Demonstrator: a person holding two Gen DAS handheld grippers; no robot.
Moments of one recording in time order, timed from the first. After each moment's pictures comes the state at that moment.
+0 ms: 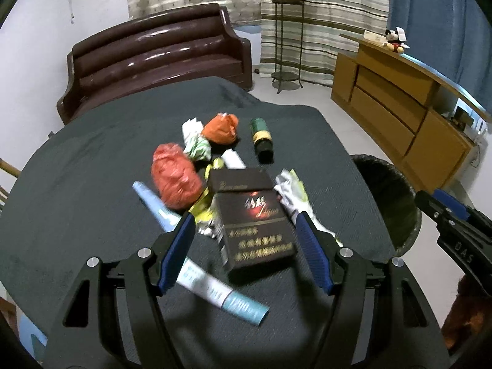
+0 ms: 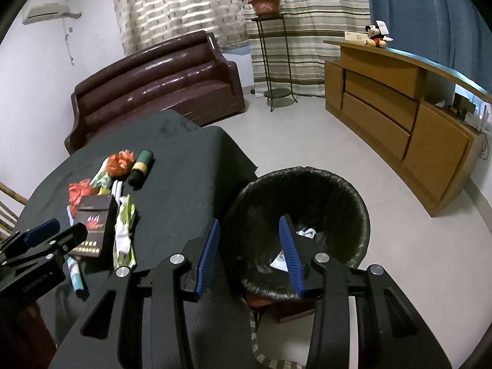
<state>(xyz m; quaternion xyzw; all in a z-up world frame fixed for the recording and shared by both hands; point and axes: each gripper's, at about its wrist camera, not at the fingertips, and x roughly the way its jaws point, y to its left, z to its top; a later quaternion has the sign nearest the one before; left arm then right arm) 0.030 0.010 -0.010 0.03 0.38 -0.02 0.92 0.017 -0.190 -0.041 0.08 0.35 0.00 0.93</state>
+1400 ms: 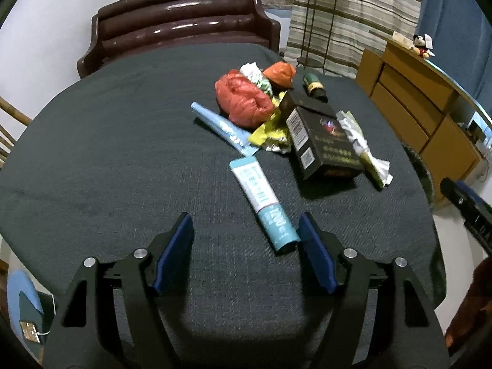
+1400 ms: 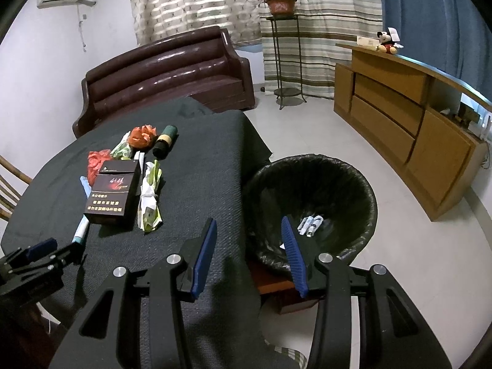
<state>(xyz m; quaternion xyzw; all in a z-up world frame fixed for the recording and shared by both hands) -0.020 0.074 -0.045 -0.02 0.42 0.01 0.91 -0.012 -0.165 -0.050 0.06 0.35 0.02 0.93</state>
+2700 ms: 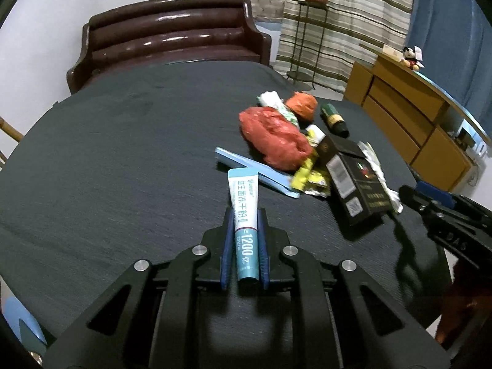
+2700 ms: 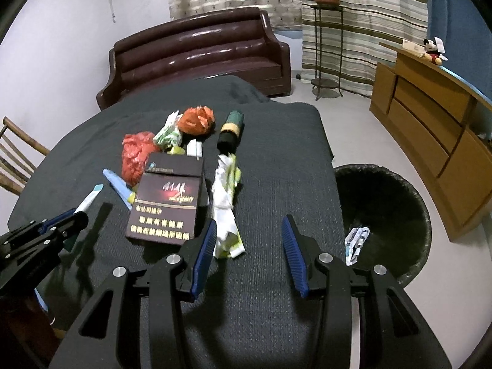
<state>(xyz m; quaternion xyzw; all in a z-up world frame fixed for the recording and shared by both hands) 0.010 0.130 -0.034 -0.03 0.39 -0.02 0.92 0.029 -0.089 -0.046 0.02 0.38 0.09 0.92</state>
